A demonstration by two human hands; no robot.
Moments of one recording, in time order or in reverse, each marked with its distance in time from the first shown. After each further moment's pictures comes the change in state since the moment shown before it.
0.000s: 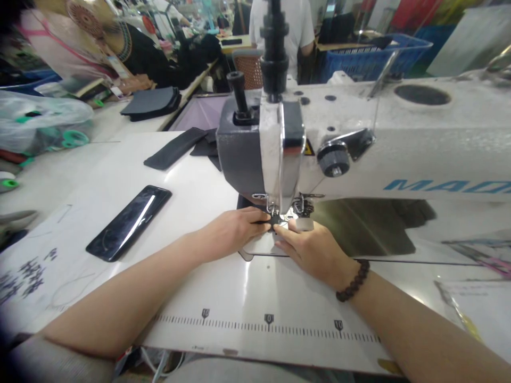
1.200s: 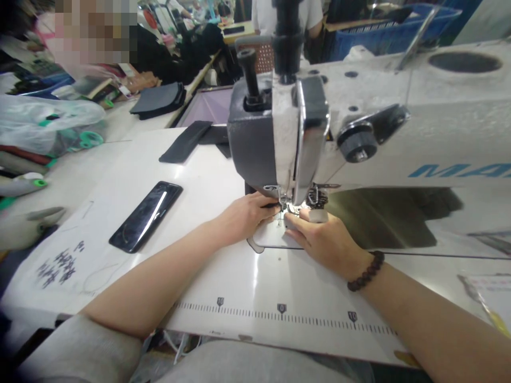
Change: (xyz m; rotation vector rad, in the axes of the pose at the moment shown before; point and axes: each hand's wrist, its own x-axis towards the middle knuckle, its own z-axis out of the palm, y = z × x) left_hand 0.007 -0.010 0.007 0.041 0.060 -0.081; right_hand 0.001 0.004 0.005 0.002 0.005 0.056
